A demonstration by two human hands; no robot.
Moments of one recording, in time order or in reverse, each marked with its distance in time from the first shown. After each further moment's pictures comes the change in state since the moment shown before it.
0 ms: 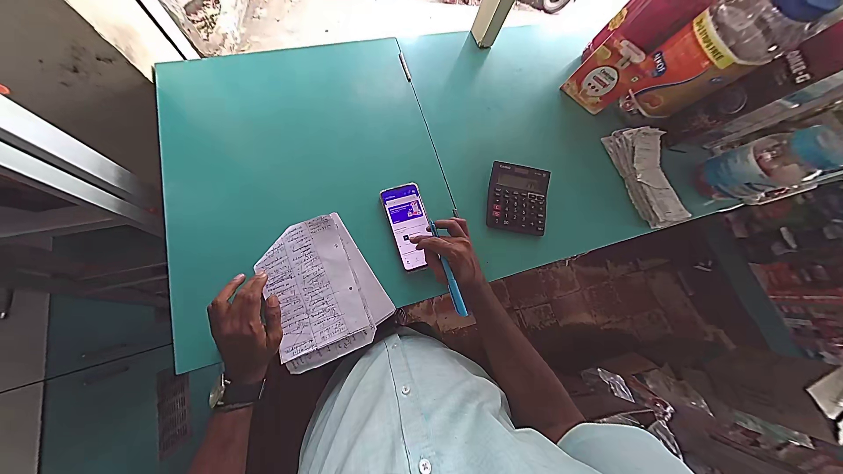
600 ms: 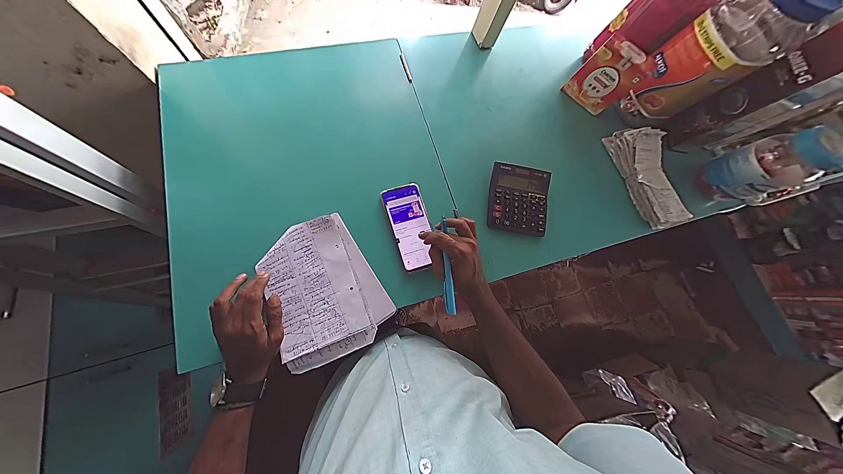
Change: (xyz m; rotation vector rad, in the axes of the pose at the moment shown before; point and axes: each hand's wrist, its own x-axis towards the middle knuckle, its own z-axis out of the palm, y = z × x) left_hand -0.002 -0.003 0.003 -0.002 0.017 0.003; right_hand 0.000 -0.004 0.001 -0.150 0.079 0.071
